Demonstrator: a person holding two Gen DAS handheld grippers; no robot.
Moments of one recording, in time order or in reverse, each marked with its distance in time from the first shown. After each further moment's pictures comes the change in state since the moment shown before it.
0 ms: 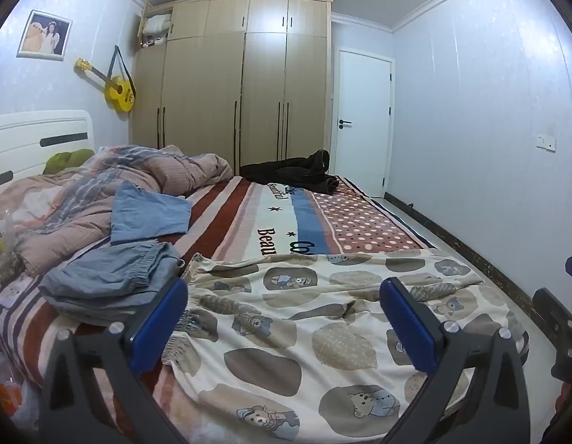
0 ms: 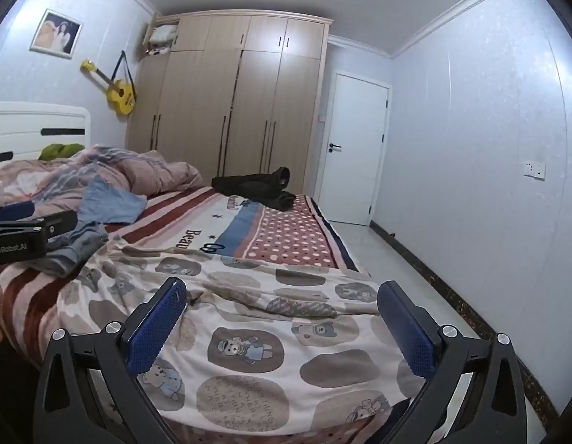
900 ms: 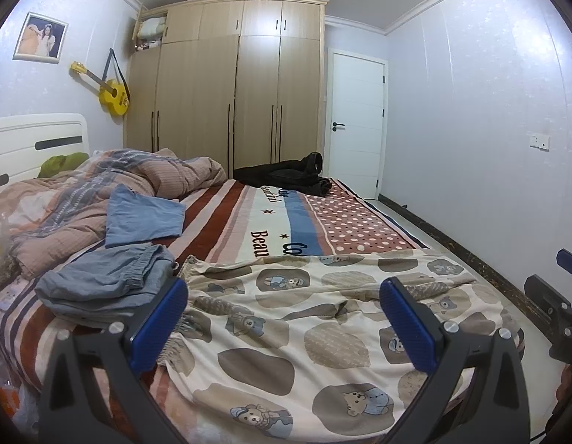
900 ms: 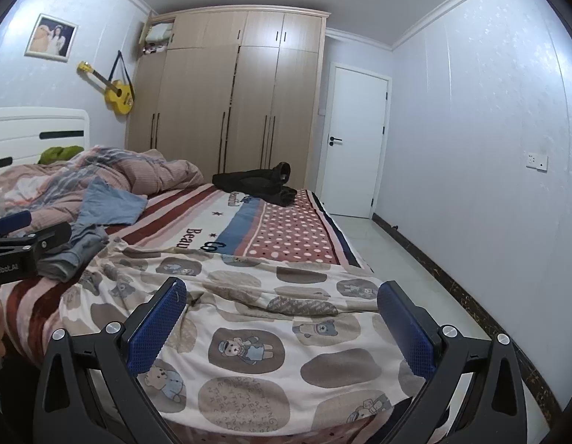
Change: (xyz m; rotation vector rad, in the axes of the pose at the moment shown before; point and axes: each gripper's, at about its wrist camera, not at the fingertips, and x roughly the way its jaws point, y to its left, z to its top) left arm -0.006 -0.008 0.001 0.015 -0.012 -0.021; right arm 0.004 -0.004 0.005 0.057 0.054 0.032
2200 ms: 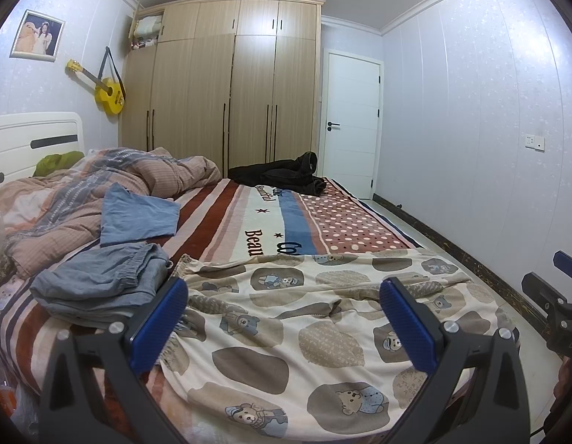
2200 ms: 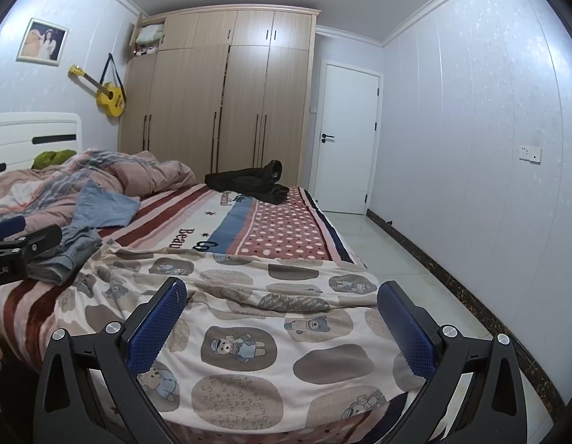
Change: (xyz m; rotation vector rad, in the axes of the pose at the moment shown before) left arm -0.002 0.000 -0.003 -0.007 -0.006 -0.013; right arm -0.001 -0.012 -0.001 0.024 0.005 -0.017
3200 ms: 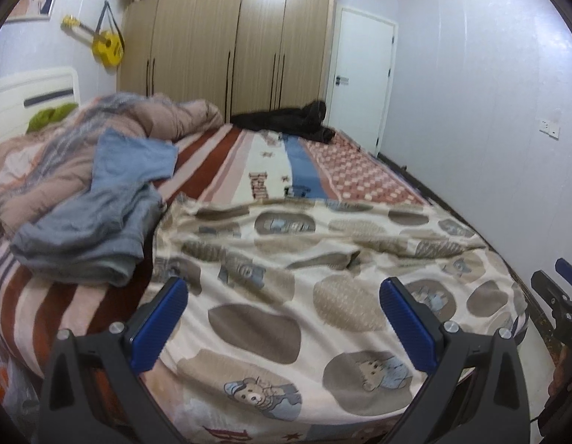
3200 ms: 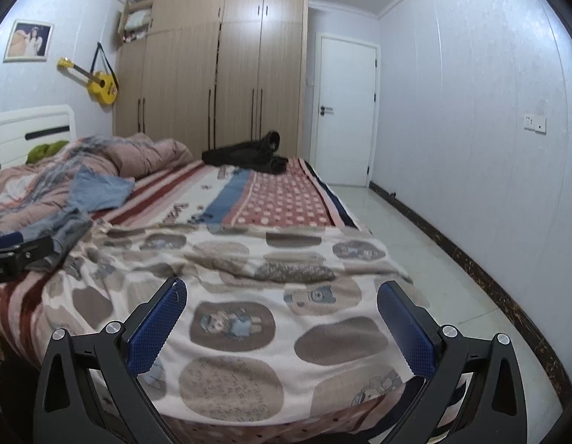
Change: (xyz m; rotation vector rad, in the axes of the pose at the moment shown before) left arm 0.061 0.023 -0.040 -0.056 0.227 -0.007; right arm 0.050 -0.014 -0.039 0.051 0.133 0.011
